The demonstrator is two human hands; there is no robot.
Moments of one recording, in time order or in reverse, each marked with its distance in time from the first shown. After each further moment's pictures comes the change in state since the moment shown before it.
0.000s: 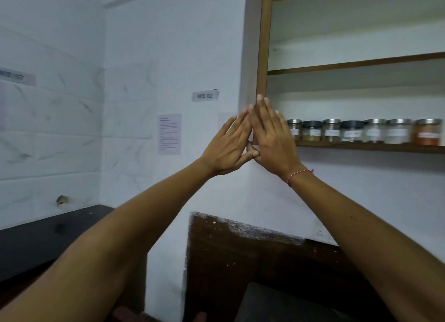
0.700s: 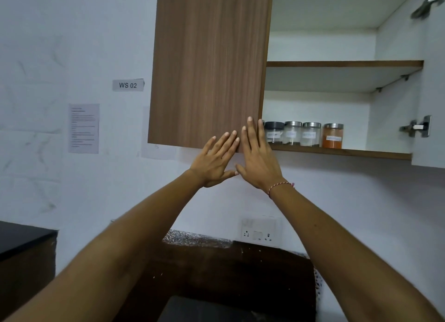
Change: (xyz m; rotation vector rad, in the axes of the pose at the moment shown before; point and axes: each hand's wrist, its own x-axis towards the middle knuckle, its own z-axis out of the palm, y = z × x) left_hand 0.134 0.123 0.183 0.070 -0.171 0.021; right_hand -0.107 0.206 0.022 -0.231 -0.472 0.174
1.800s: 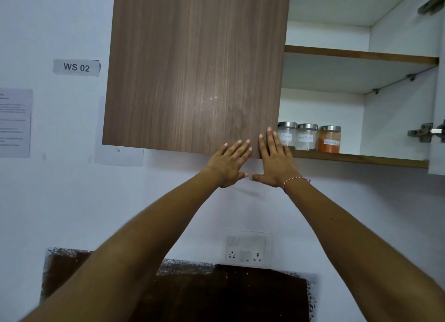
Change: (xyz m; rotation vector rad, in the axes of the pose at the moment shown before) left_hand 0.108 -0.002 0.111 -0.088 -0.196 0.100; right_hand 0.059 0.078 0.126 -0.182 -0.322 0.191
